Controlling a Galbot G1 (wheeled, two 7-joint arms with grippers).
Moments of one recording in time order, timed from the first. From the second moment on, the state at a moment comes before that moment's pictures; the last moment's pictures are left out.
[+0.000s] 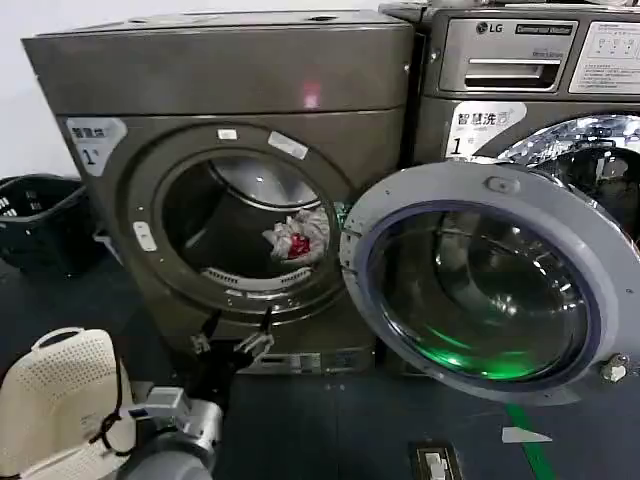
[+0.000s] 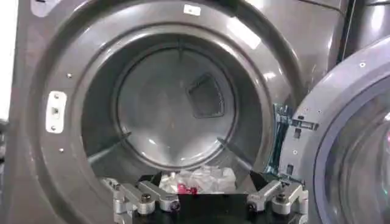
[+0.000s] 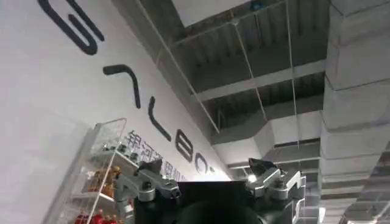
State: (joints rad) left arm 1.34 -1.58 -0.47 -2.29 -0.11 0.48 0.01; right arm -1.66 0.74 2.34 1.80 0.67 -0.21 0.01
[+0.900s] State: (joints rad) left arm 1.35 -1.58 -0.47 -2.29 -0.11 0.48 0.01; right arm -1.66 0.74 2.33 1.81 0.67 -0.21 0.01
